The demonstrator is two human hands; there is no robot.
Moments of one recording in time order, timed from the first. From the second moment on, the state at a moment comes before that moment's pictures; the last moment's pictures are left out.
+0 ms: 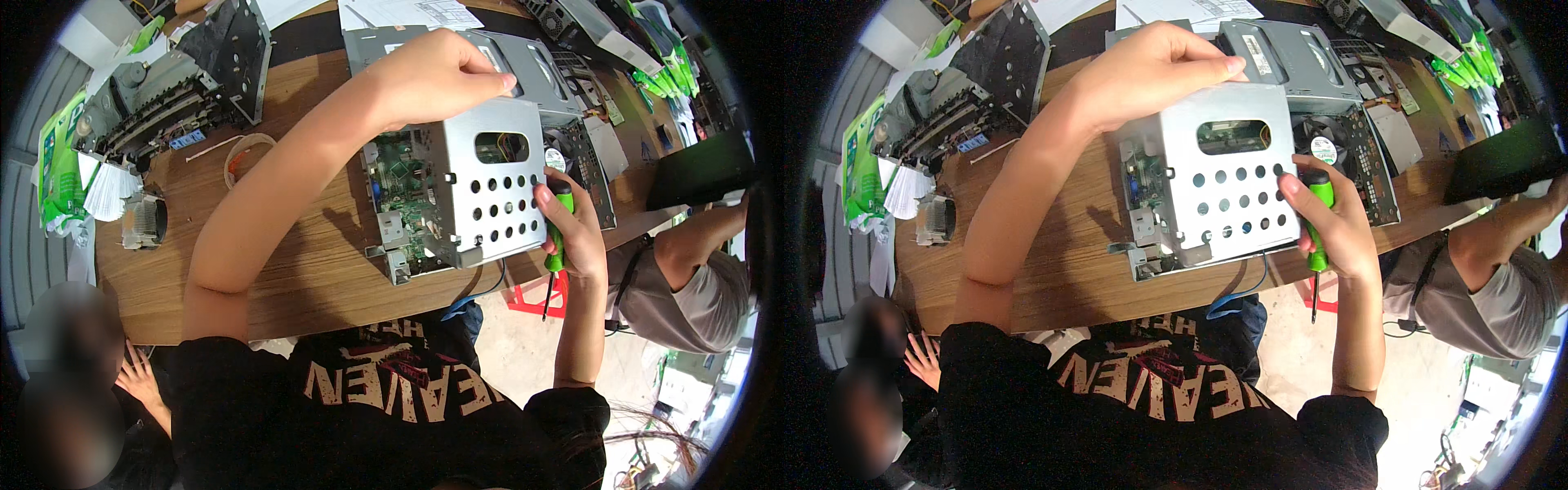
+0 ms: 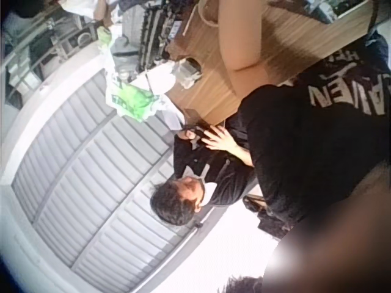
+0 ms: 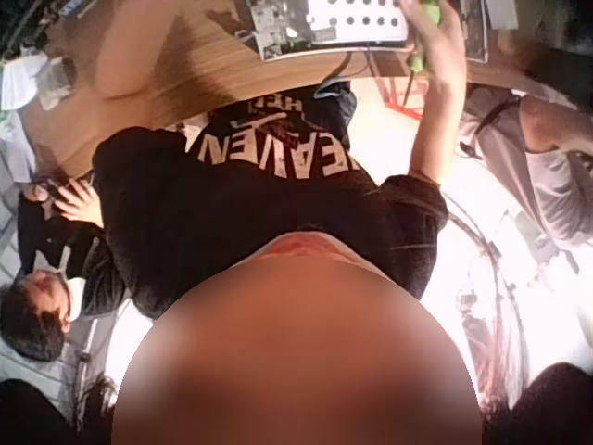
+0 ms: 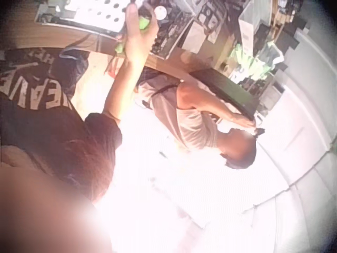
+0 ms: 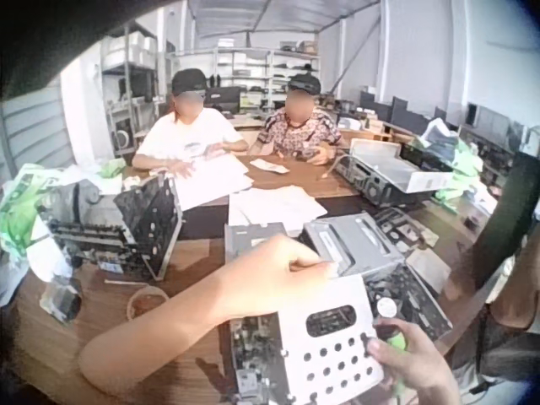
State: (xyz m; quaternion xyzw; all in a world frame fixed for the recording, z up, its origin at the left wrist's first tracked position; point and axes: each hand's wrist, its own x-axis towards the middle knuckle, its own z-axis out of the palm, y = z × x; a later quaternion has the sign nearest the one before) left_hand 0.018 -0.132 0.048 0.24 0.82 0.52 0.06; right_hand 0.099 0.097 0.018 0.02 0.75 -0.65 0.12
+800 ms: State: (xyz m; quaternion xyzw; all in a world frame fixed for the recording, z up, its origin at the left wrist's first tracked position) left_hand 0.094 -0.220 -0.045 0.06 0.74 0.66 0.07; right_hand 0.084 0.059 0.021 -0.03 0.86 -0.48 0.18
